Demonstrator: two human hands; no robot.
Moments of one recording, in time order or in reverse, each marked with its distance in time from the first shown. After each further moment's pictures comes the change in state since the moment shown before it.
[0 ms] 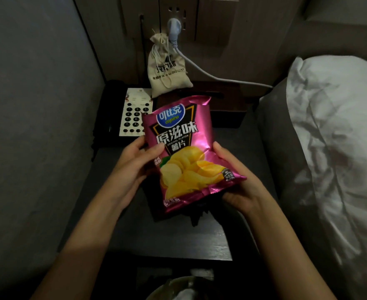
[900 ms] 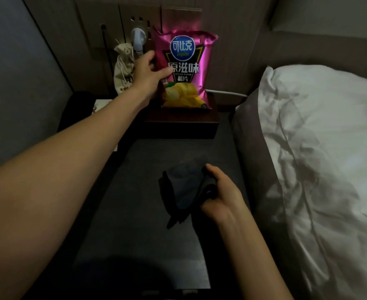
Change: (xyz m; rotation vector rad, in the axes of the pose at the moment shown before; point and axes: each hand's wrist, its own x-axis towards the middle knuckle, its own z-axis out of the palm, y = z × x) left_hand 0.241 0.068 0.076 0.376 0.191 0.378; right_hand 0.016 -0.013 -0.029 0.451 0.373 0.076
